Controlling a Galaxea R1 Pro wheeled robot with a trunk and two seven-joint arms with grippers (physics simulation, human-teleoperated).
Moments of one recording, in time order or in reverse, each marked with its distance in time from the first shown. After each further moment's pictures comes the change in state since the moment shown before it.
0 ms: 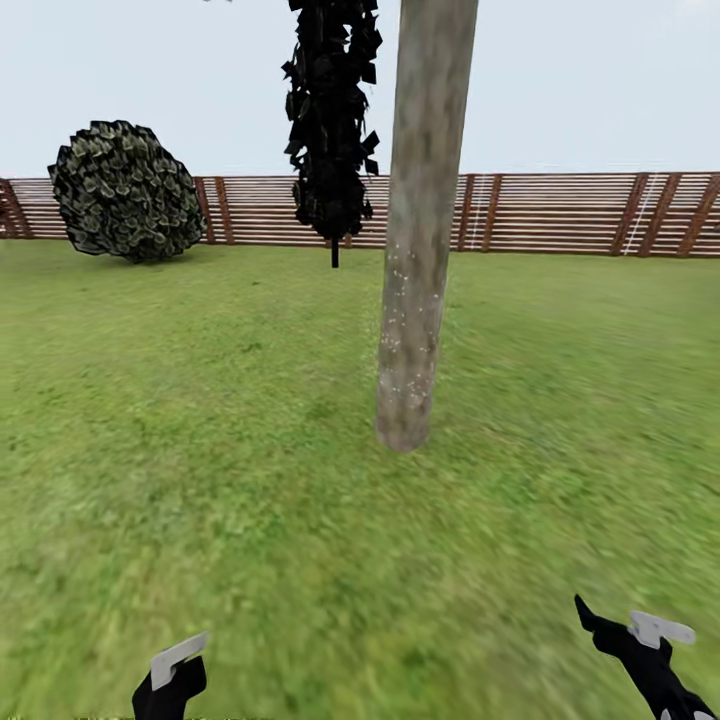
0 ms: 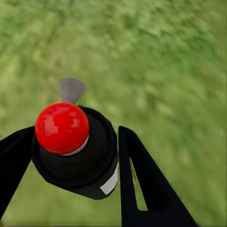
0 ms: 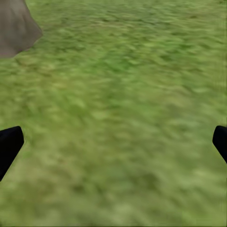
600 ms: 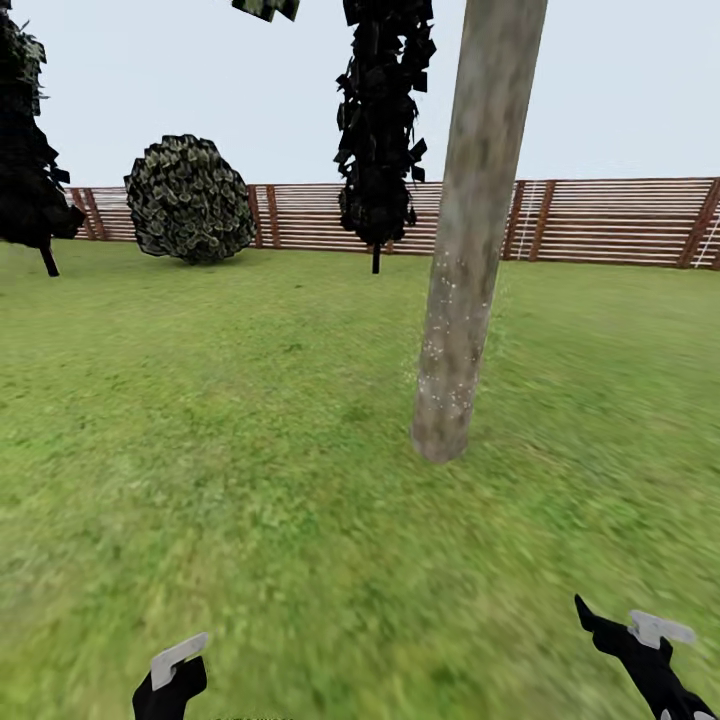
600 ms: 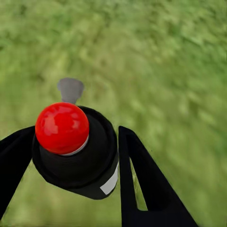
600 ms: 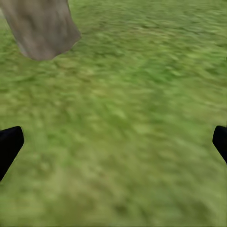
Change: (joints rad) left arm 0.000 -0.001 0.000 0.000 0.000 0.000 0.000; right arm 0.000 0.000 0.000 0.000 0.000 -0.001 0.000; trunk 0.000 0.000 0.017
